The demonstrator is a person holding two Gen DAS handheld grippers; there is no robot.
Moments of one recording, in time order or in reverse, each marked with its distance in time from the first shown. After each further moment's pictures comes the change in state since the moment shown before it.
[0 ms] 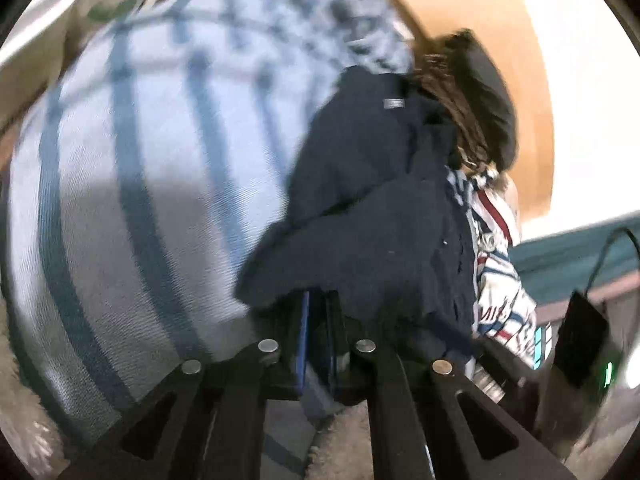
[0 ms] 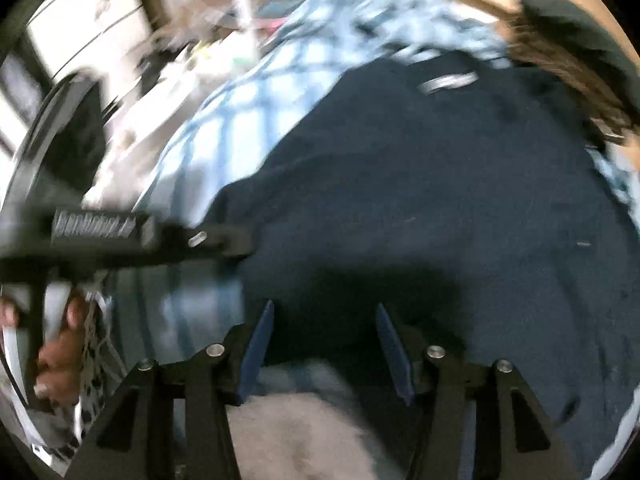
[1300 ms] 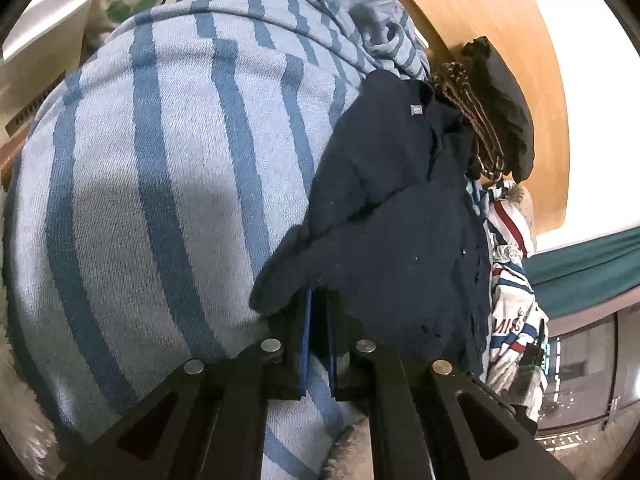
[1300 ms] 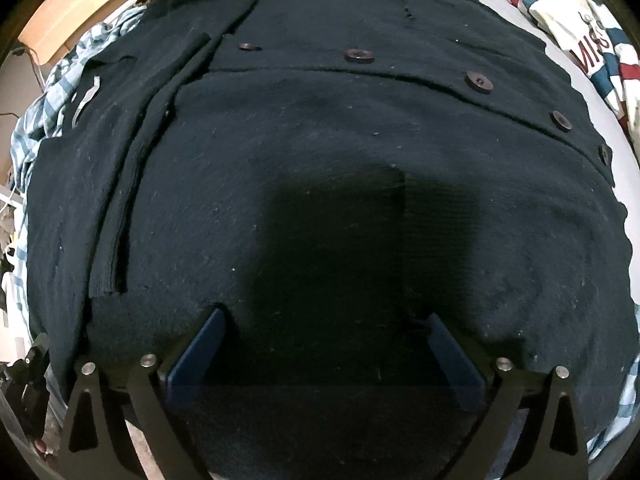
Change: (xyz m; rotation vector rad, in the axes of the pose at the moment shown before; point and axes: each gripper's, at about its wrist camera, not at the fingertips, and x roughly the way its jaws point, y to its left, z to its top) left arm 0.026 0.009 0.014 -0.066 -0.013 0.056; right arm -0.027 -0.191 -0.095 0.802 0.142 -0.211
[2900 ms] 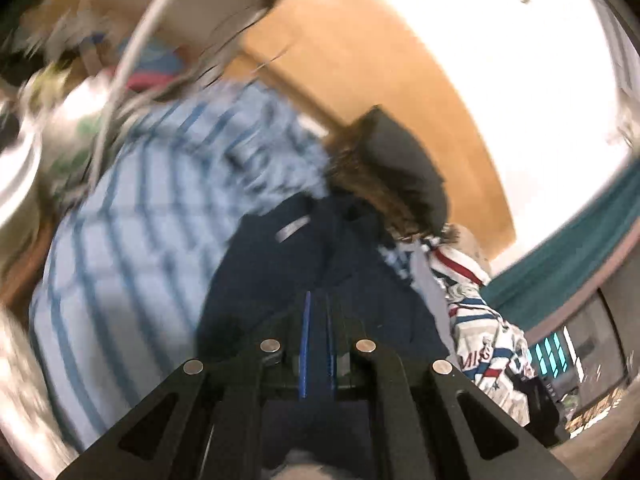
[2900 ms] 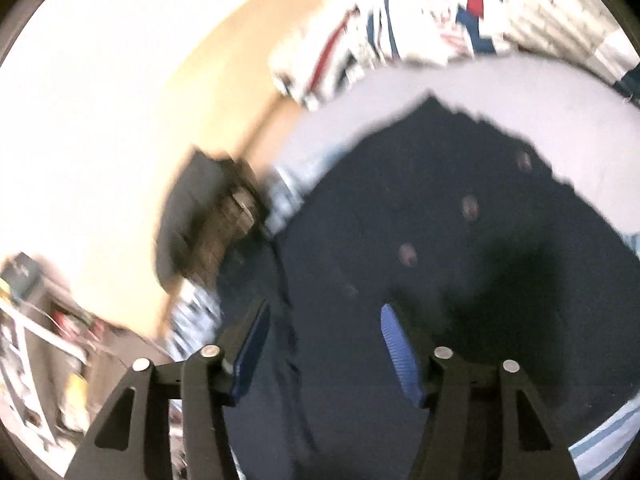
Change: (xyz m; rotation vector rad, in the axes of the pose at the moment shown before) left arm -0.085 -0.113 0.035 0.261 -0.324 -0.116; right arm -0.201 -0.142 -0.019 0.670 -0.622 0.484
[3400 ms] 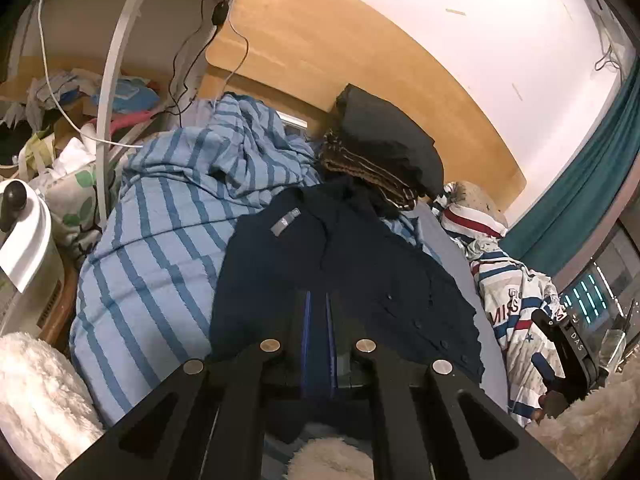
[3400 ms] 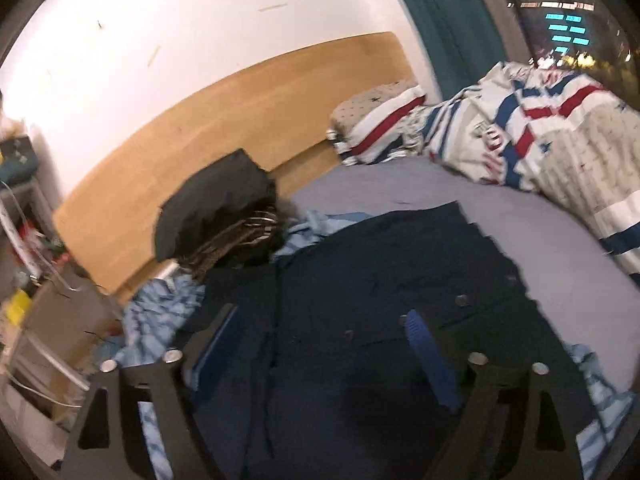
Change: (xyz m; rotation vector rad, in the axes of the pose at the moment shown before) left arm -0.013 -0.035 -0.012 0.181 0.072 0.098; right arm 0.067 0.086 -0.096 -0.418 -0.142 -0.187
